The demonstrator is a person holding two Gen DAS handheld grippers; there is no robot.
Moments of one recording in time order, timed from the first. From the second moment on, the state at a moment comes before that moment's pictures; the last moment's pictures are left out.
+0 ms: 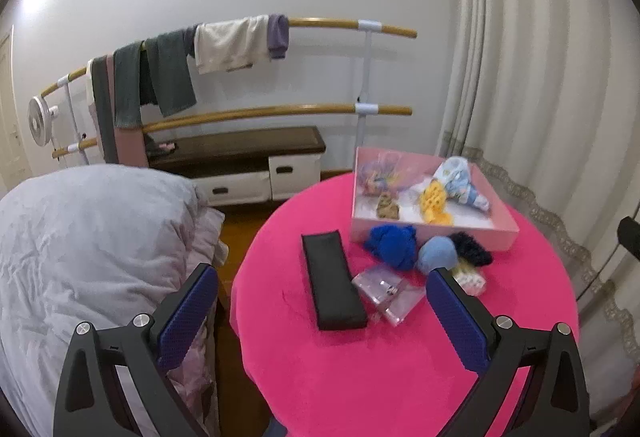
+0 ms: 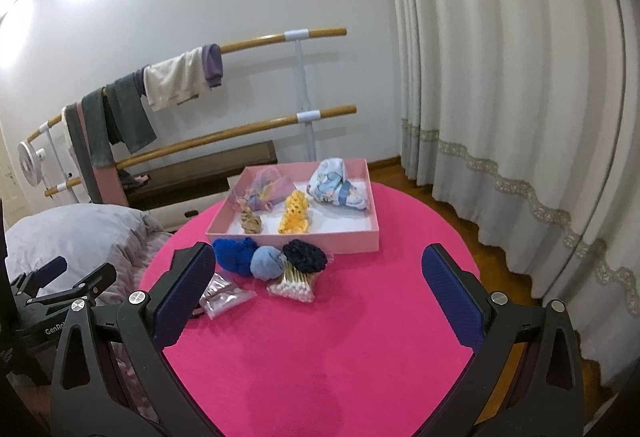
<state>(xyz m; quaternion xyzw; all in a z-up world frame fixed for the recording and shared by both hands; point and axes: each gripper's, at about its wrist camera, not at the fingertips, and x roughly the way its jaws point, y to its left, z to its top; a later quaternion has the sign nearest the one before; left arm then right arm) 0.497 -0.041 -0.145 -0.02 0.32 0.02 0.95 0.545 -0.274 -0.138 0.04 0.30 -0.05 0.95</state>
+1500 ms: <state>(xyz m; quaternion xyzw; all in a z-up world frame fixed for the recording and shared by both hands) 0.689 -0.040 -0.308 0.00 0.46 0.05 0.89 0.669 -0.282 -0.307 0.08 0.48 -0.01 0.87</state>
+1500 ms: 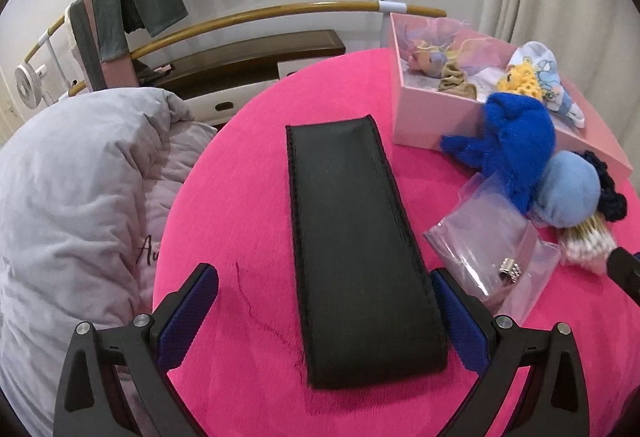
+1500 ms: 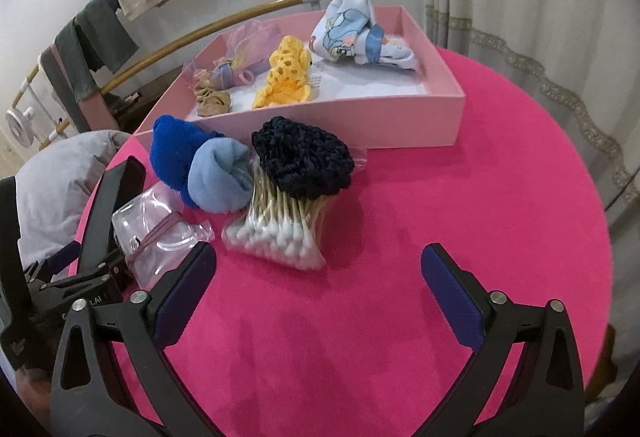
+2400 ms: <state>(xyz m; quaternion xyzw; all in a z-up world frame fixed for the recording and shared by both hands) 0.659 -0.029 -0.289 -0.01 0.44 -0.01 0.90 0.652 -0.271 -0.318 0.04 0.50 0.01 0.87</state>
